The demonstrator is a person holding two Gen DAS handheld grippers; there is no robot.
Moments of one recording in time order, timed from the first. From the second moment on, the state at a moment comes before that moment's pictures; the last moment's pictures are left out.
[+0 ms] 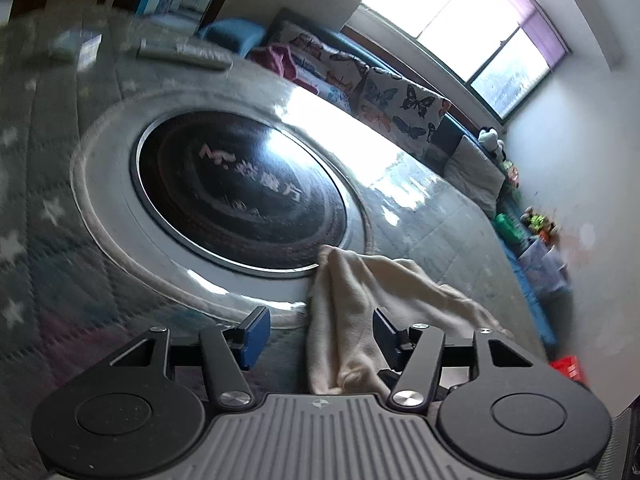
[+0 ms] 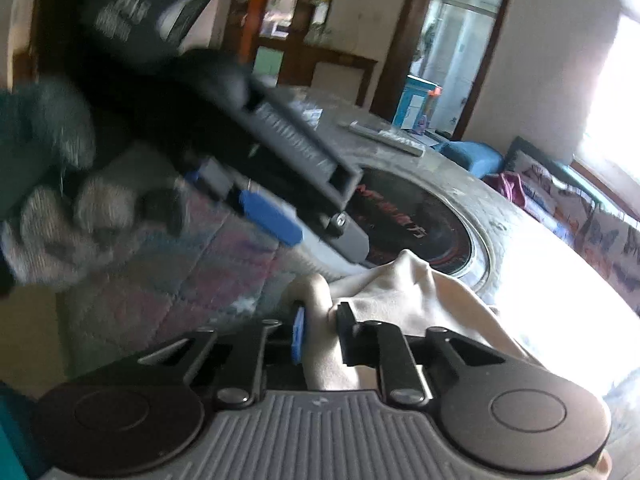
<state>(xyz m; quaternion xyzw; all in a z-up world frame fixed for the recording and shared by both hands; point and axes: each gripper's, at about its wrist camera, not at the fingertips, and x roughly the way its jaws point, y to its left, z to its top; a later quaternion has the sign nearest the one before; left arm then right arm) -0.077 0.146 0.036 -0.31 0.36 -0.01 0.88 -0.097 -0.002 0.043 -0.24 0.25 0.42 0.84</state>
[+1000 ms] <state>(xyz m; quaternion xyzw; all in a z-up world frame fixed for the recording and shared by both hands) -0.027 0.148 0.004 -0.45 0.42 -0.02 0.79 -0.089 -0.067 0.066 -0.10 0.27 0.43 0.86</state>
